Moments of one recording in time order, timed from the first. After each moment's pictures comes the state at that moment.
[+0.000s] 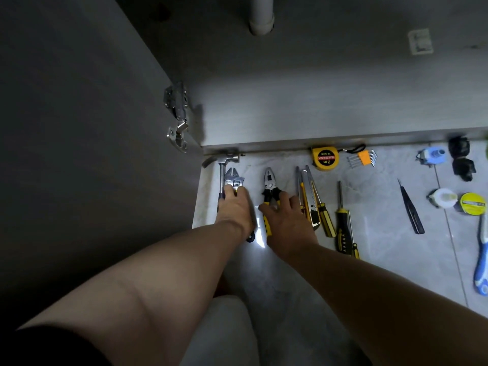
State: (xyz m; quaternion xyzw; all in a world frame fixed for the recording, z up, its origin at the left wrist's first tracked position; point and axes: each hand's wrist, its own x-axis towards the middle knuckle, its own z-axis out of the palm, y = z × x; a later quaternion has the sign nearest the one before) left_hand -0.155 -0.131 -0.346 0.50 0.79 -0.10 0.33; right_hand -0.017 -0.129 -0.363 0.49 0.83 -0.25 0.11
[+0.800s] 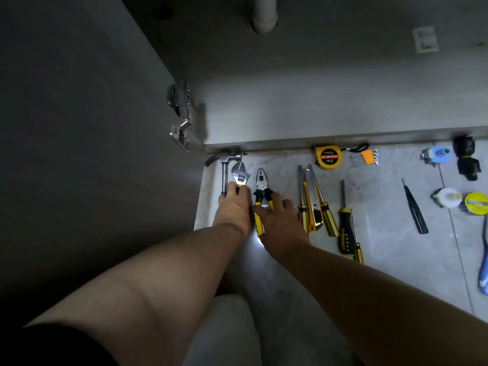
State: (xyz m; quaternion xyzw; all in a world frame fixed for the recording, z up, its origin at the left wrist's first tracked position) left_hand -0.165 -0.138 -0.356 0.52 0.80 -0.04 0.30; right_hand -0.033 -0.137 -0.368 0.49 0.82 -0.28 0.08
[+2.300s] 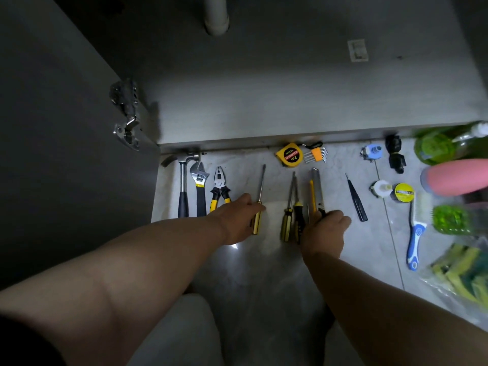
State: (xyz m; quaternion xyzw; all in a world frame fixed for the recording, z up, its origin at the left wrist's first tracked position) left_hand -0.109 -0.121 -0.357 0.72 0.54 -0.11 0.41; right_hand 0.098 -0.135 -0.369 0.86 0.43 -0.25 -0.13
